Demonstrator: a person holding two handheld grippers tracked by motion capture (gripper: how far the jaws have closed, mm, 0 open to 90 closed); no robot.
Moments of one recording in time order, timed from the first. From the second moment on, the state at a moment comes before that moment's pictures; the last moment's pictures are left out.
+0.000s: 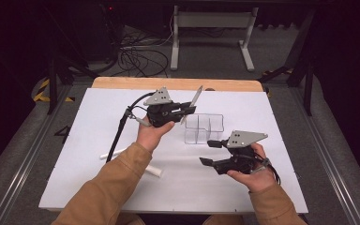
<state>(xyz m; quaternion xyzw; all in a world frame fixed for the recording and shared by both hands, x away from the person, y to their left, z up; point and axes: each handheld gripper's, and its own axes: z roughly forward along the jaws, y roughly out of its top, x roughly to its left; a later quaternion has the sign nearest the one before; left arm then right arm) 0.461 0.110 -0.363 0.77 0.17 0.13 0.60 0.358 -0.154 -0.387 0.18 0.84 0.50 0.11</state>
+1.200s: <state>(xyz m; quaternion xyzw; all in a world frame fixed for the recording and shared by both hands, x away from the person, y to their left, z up) 0.482 0.088 -0.385 0.78 0.19 0.12 0.58 0.357 -0.154 -0.387 0.18 0.84 0.51 0.10</state>
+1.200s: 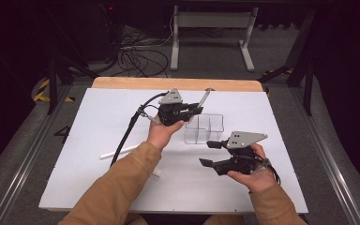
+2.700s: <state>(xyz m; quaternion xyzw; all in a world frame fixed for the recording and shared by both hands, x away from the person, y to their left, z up) 0.409 0.208 -0.338 0.80 0.20 0.22 0.51 0.357 -0.153 -0.387 0.18 0.84 0.51 0.11</state>
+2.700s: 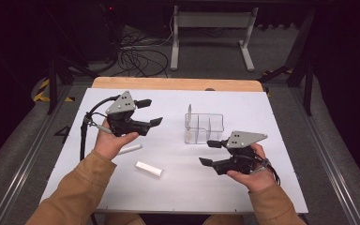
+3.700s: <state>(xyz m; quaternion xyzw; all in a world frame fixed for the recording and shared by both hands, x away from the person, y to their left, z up) 0.405 0.259 -0.378 0.87 0.23 0.19 0.38 0.356 -0.153 -0.388 0.18 0.84 0.50 0.11</state>
